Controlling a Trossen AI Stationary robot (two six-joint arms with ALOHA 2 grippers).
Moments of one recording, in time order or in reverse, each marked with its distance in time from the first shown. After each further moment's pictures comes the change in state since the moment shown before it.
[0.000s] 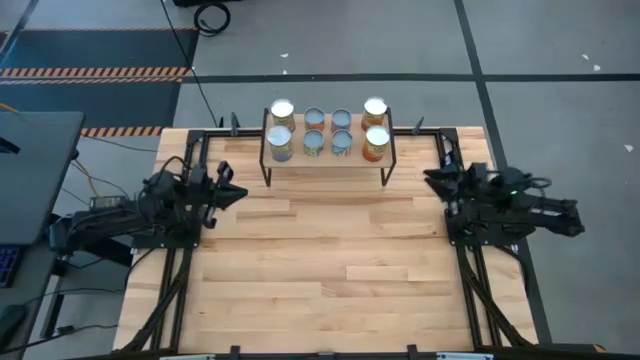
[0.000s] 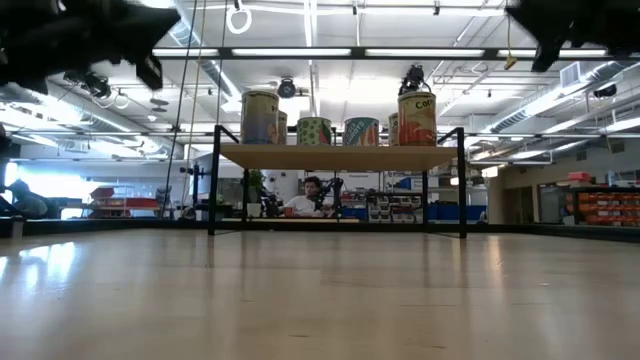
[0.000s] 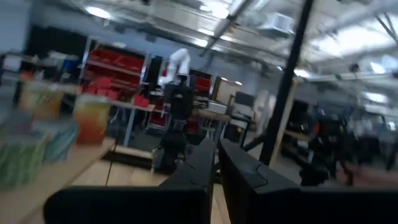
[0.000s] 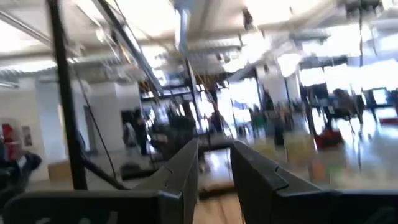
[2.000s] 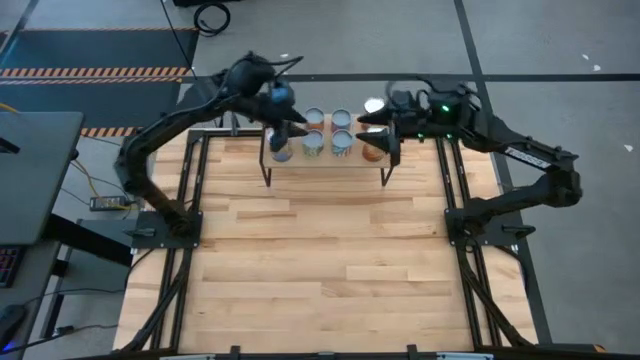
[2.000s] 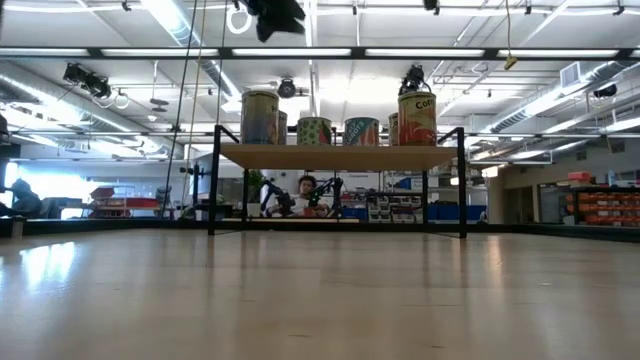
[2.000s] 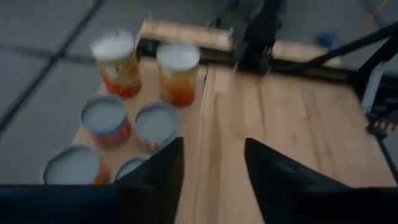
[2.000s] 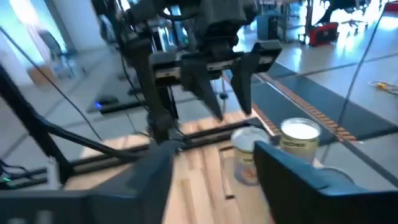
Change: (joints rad) left arm 0.202 1.220 1.713 -1.460 0.030 0.570; right arm -0.248 1.125 1.154 -0.560 -0.264 -0.011
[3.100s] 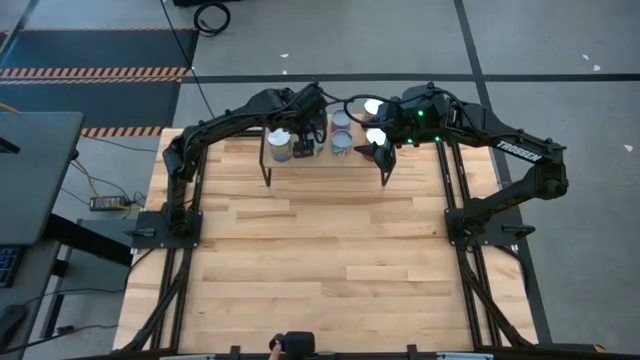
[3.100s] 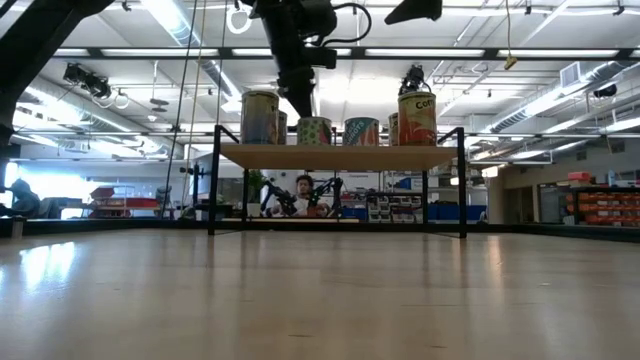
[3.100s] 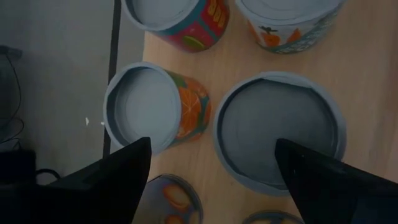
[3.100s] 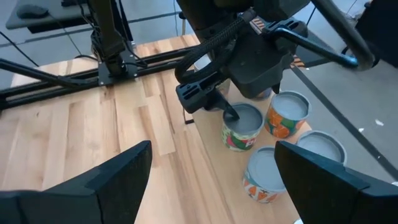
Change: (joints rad) left arm -0.091 0.397 0.199 -0.216 -0.655 0.276; right arm 0.079 0.149 0.221 -0.437 0.242 -0.072
